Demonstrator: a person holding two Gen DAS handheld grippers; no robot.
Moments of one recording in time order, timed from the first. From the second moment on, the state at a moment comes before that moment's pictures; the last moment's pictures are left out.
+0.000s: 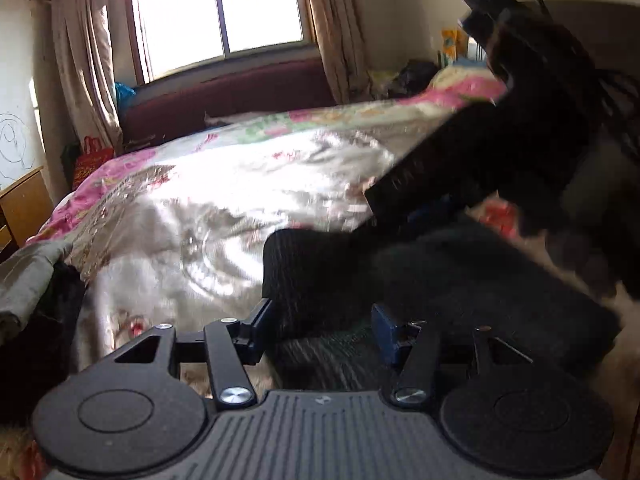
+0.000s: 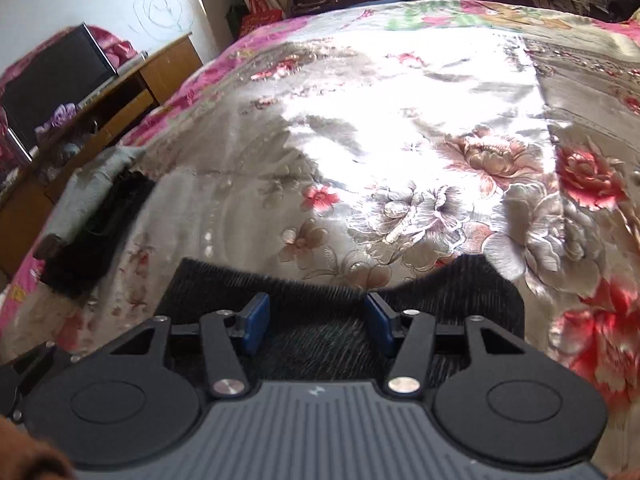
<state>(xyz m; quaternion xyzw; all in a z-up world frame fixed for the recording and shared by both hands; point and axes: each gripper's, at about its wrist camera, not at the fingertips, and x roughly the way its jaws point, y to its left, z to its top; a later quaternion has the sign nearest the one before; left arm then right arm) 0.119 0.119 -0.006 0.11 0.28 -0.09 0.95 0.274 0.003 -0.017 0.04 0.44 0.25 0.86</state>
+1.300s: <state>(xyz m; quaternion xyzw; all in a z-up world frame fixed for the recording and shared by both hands) 0.128 0.104 0.008 0.11 0.34 -0.08 0.93 0.197 -0.121 -0.034 0.21 0.45 0.21 0.84</state>
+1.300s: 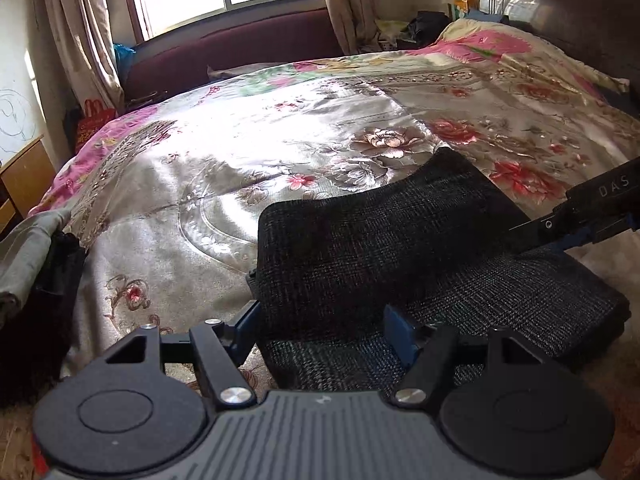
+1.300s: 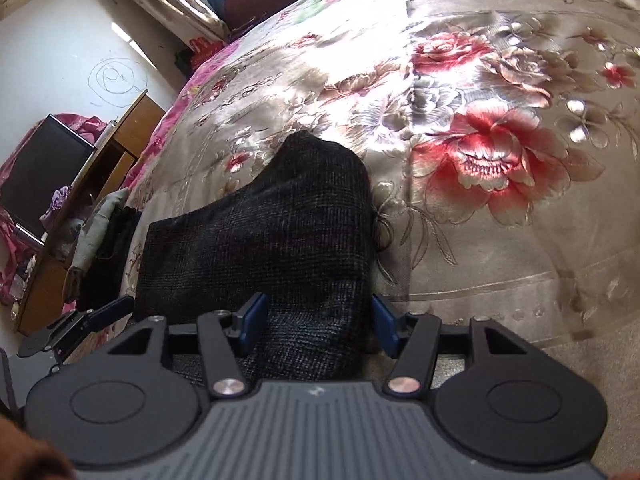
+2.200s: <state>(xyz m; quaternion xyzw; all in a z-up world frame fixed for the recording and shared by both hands) 0.061 0.051 0.046 0.09 0.31 -0.03 0.94 0.090 -0.099 0.014 0.14 0.40 0.20 0.89</state>
